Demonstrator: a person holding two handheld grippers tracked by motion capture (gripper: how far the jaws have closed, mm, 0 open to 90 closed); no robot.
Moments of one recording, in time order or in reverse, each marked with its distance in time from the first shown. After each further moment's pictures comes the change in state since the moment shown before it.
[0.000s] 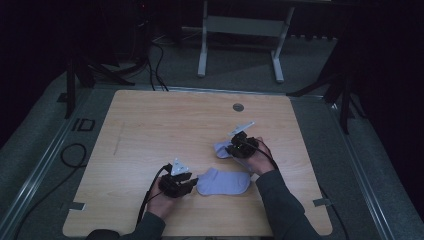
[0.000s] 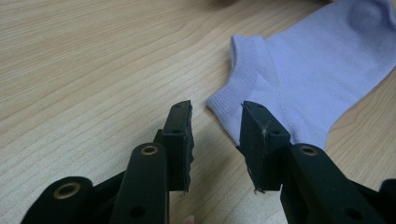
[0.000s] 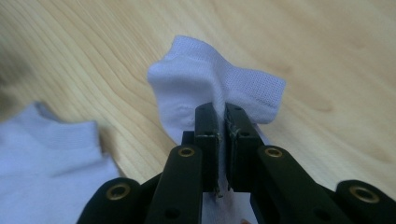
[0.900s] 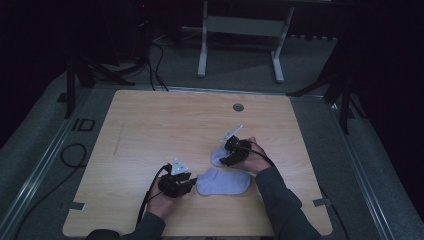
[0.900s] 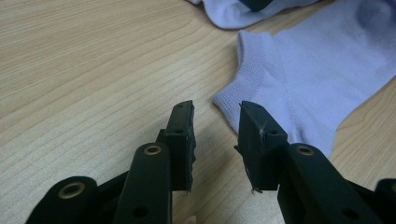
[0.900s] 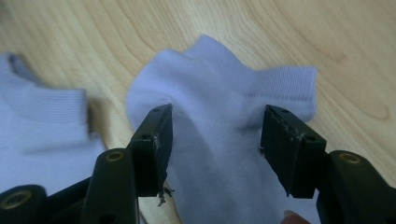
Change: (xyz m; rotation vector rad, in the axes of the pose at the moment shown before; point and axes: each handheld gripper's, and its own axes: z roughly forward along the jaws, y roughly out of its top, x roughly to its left) left arm 0.002 0.000 0.001 0.016 0.017 -0.006; right arm 0.003 -0.002 0.034 0.135 0.057 -0.124
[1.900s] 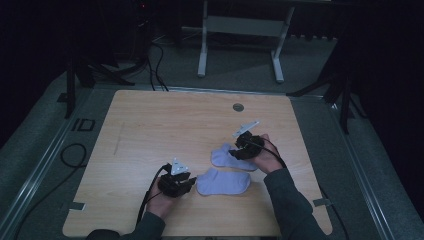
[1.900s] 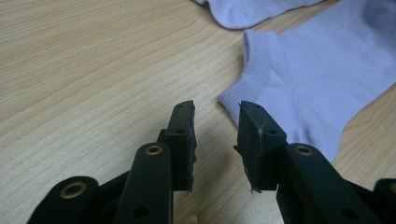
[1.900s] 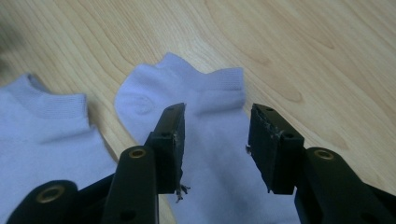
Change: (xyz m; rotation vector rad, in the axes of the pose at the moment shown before) left arm 0.001 0.000 0.000 0.002 0.015 -0.001; right arm -0.008 -0.010 -0.045 -0.101 -0.078 0.050
